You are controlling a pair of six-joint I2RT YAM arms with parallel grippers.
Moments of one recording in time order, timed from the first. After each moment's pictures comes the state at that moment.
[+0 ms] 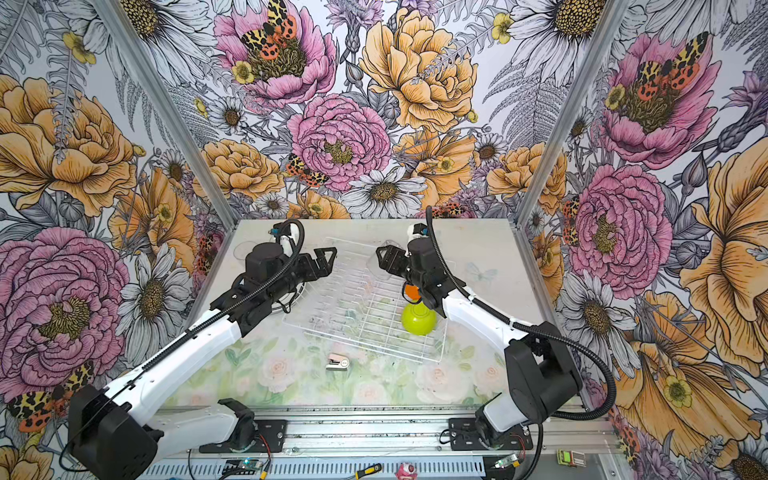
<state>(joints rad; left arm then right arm) -0.49 1.17 0.96 -0.11 -0.03 -0.56 0.52 1.50 1.04 0.08 -0.10 0.76</state>
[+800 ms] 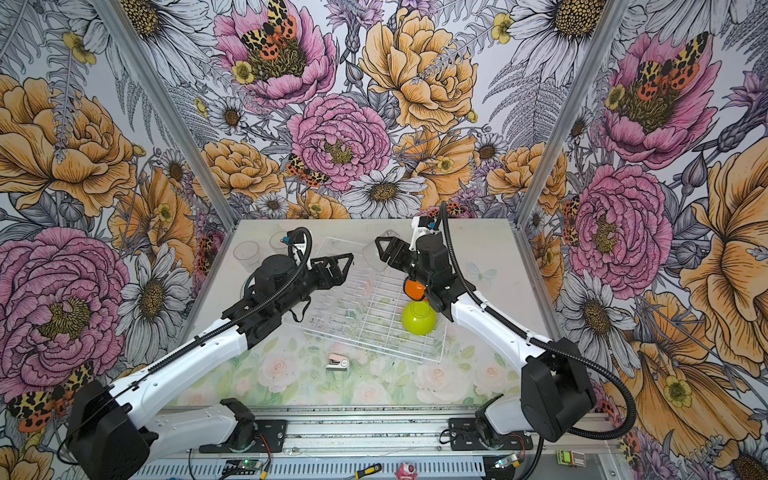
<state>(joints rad) -0.62 1.19 0.89 0.08 -0.01 -0.62 0.52 1.40 1.04 0.12 -0.13 0.83</state>
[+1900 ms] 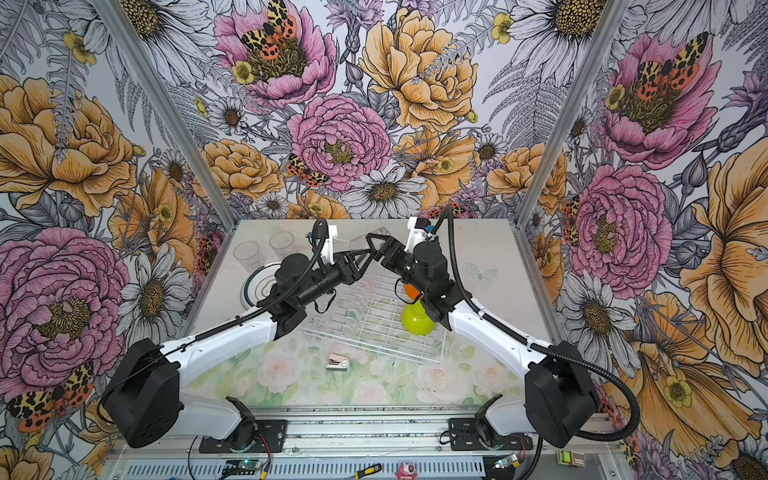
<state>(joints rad) -0.66 1.40 0.89 0.56 0.23 -0.74 0.59 1.38 0.99 0.31 -0.13 0.98</state>
